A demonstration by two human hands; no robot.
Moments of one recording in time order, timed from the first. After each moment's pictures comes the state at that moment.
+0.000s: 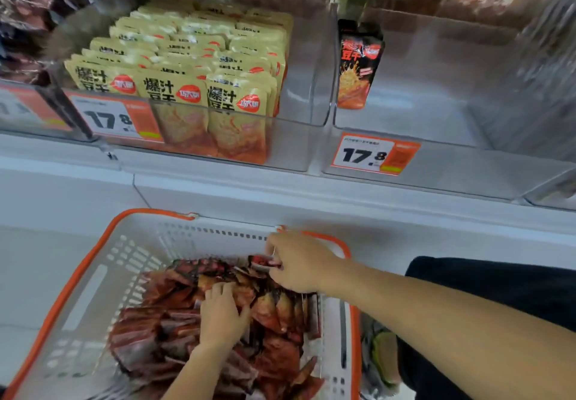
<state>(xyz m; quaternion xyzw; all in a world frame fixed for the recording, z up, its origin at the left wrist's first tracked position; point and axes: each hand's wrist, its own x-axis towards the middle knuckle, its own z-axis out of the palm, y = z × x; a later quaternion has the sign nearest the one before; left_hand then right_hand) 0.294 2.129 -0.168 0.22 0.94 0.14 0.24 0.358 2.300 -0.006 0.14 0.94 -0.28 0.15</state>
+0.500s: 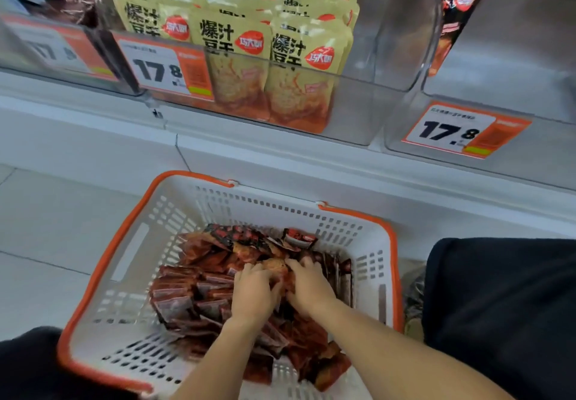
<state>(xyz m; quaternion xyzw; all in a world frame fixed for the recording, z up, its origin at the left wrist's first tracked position) 0.295 2.111 -0.174 0.31 0.92 0.14 0.20 0.363 2.233 -0.176 0.27 0.89 -0.27 0.26</state>
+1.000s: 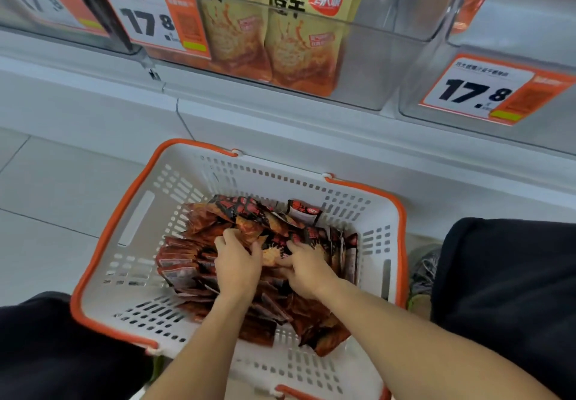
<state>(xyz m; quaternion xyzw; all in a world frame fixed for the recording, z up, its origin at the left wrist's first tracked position) 0.294 2.093 -0.162 0.01 0.94 0.30 0.18 0.371 2.227 -0.177 0.13 0.91 -0.28 0.28</state>
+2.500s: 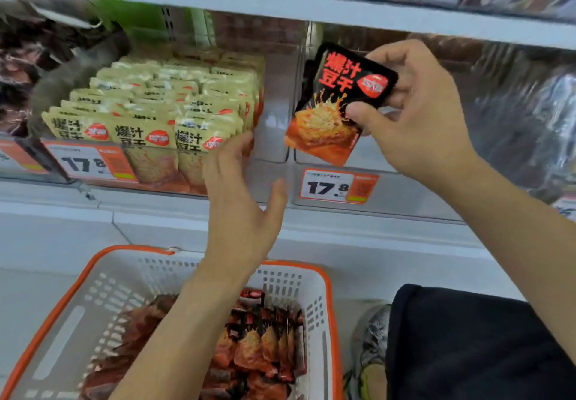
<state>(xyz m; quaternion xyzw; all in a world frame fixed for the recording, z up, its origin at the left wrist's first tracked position) 0.283 2.241 0.095 0.40 0.72 0.56 -0.12 0.393 2.409 0.205 0.16 0.84 -0.35 -0.38</state>
